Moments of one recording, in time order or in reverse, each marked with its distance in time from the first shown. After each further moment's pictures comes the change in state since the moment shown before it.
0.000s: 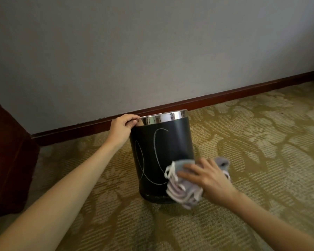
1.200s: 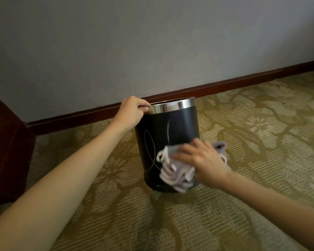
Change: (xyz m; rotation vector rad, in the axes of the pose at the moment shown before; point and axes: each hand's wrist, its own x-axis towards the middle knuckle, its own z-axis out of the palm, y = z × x) left_hand 0.008 0.037 0.008 0.172 -0.124 0.006; right_hand 0.034 -0.011 -0.018 0.025 -0.003 -0.009
